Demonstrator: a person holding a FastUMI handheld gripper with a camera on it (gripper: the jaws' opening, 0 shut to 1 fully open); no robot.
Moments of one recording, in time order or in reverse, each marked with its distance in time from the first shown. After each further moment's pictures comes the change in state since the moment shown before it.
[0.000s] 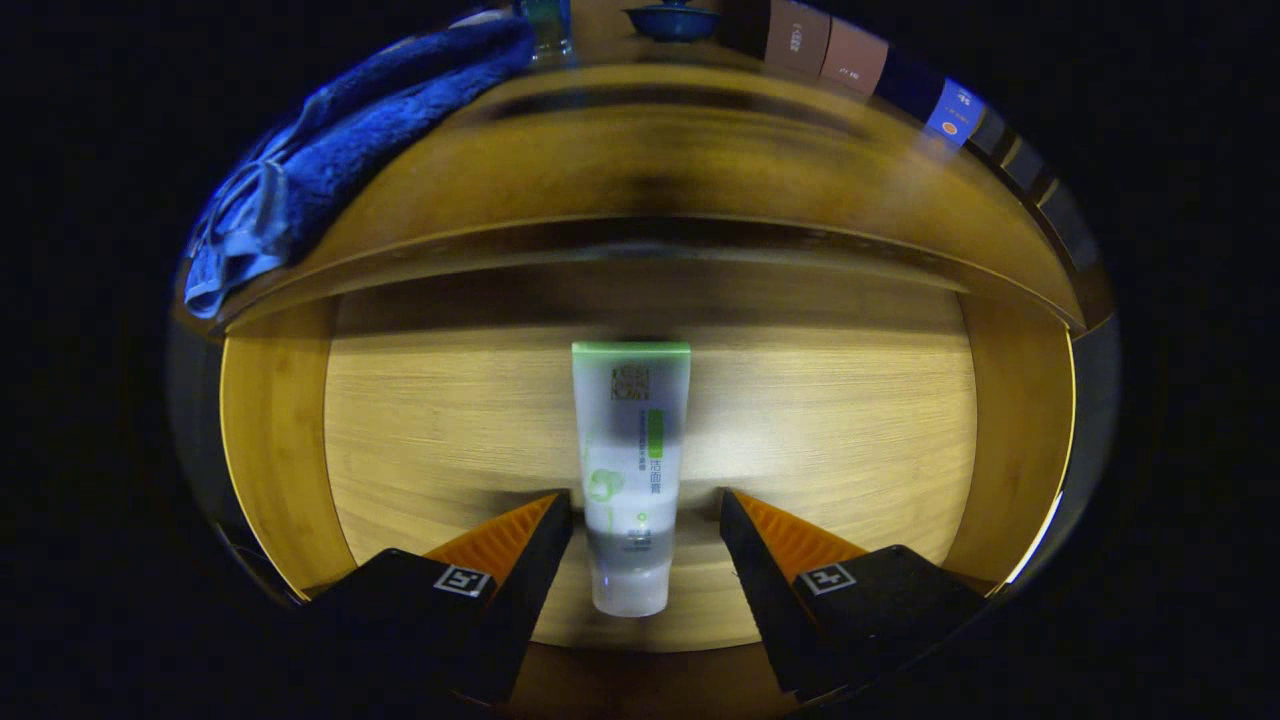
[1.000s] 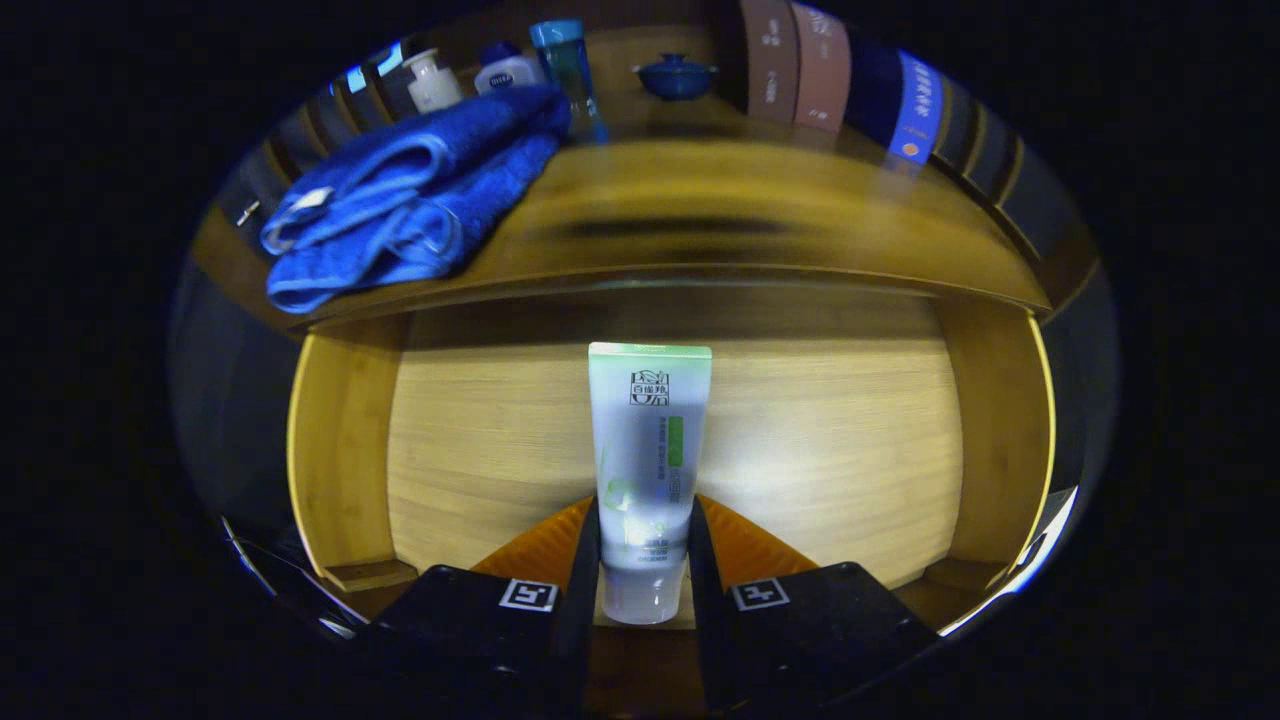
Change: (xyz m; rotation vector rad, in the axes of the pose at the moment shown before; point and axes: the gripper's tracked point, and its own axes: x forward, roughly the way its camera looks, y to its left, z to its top) arm -0.074 0.006 0.000 0.035 -0.225 0.111
